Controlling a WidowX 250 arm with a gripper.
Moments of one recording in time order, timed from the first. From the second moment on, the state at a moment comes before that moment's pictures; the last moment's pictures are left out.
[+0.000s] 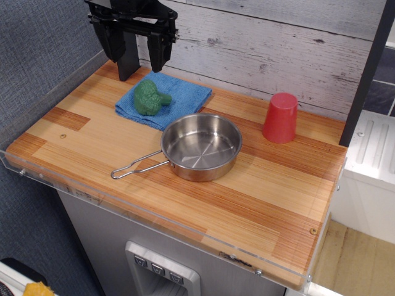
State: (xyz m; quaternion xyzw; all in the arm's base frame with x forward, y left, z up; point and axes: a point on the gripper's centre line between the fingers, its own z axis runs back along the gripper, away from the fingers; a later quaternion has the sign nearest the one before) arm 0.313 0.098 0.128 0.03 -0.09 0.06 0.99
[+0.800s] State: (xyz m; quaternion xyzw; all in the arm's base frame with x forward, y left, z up) arm 0.306 0.051 0.103 0.02 -0.07 -0.01 1.00
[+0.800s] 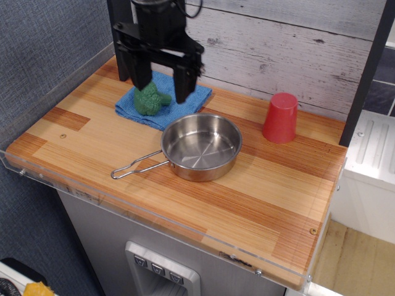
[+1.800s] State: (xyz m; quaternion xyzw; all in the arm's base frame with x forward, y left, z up) arm 0.314 -0.031 0.035 0.02 -0.08 -0.18 0.98
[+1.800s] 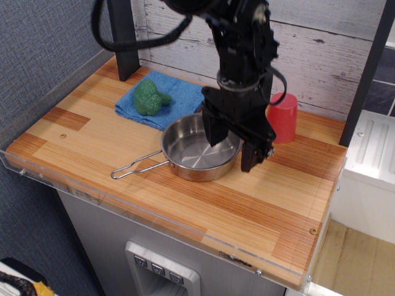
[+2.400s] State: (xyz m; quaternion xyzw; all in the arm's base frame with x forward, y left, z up) arm 0.312 -0.035 0.009 0.02 -0.07 -0.19 0.98
